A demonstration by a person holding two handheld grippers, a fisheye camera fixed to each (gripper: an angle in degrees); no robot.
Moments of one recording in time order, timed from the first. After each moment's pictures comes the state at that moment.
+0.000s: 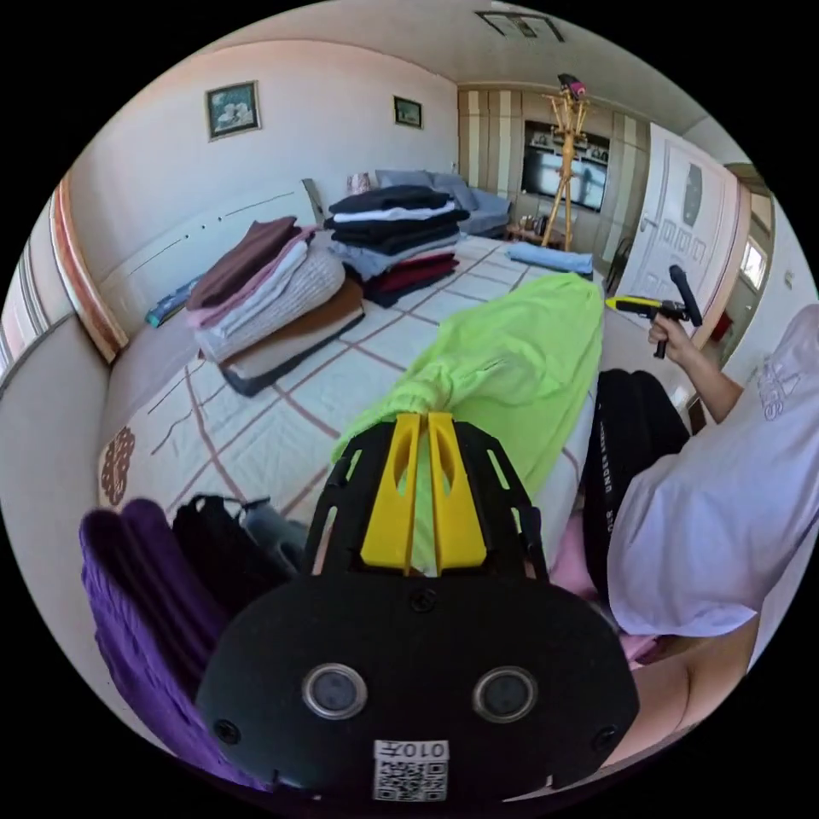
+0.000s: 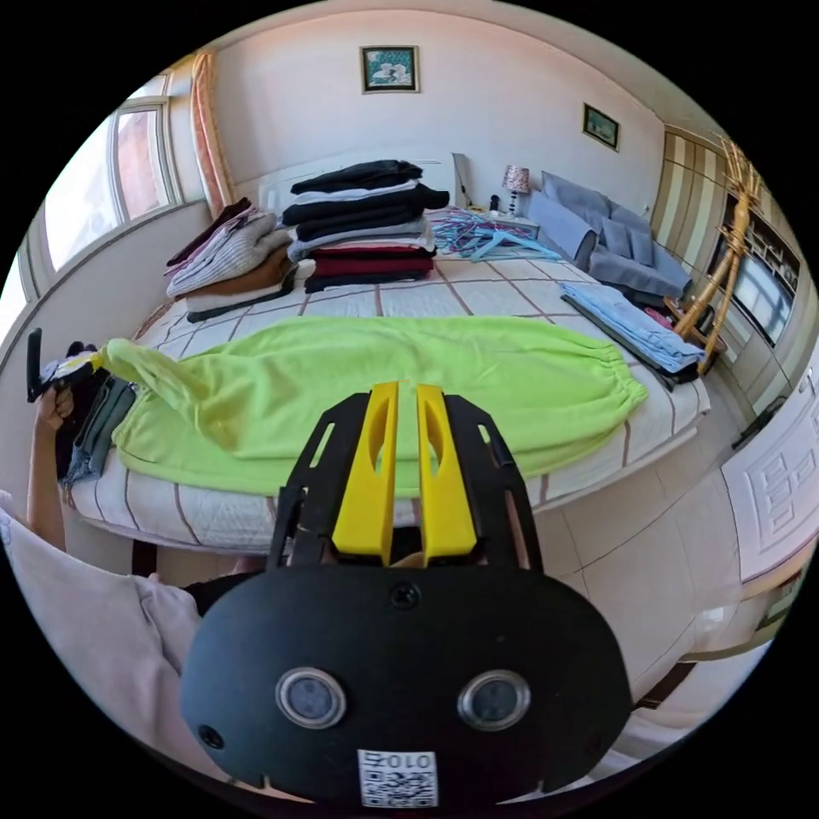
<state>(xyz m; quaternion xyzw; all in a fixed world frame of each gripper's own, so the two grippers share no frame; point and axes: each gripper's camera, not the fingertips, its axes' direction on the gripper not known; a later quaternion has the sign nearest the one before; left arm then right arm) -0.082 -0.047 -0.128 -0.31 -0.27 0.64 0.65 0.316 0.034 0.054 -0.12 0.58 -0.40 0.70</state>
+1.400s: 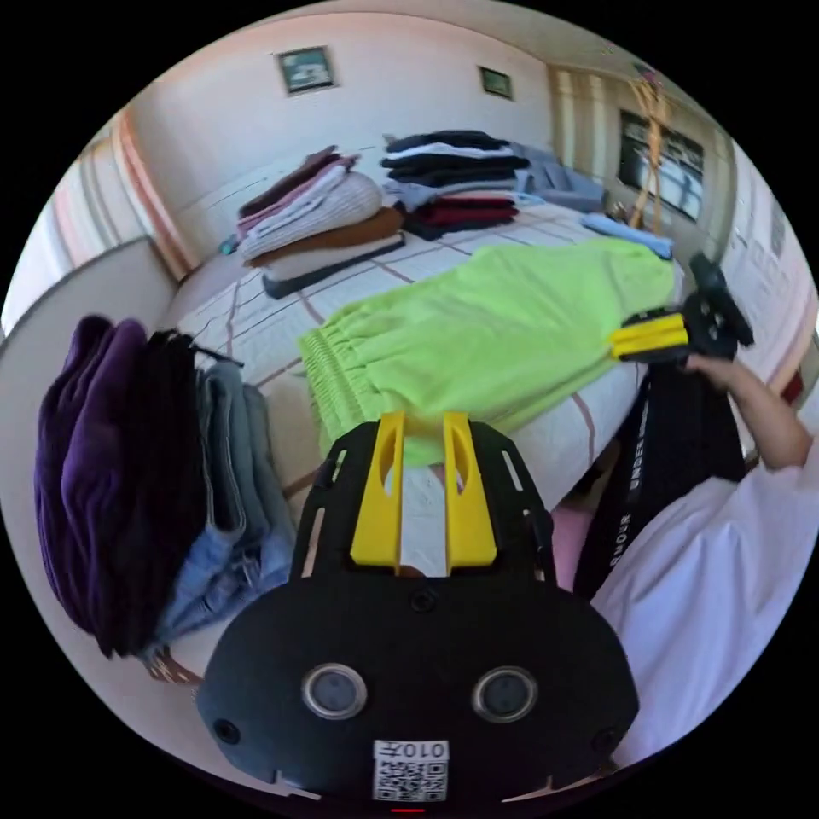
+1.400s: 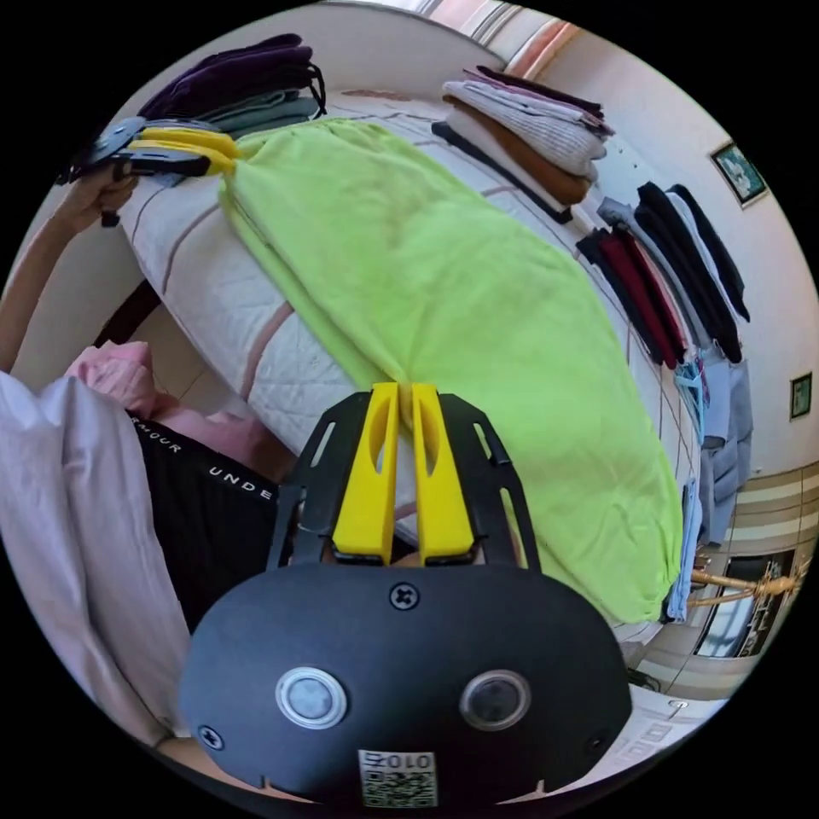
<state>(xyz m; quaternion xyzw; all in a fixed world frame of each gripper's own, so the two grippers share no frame) -0.079 0.110 -0.225 -0.23 -0.41 0.57 0.68 0.359 0.178 0.266 -0.43 0.52 -0.56 0.47</state>
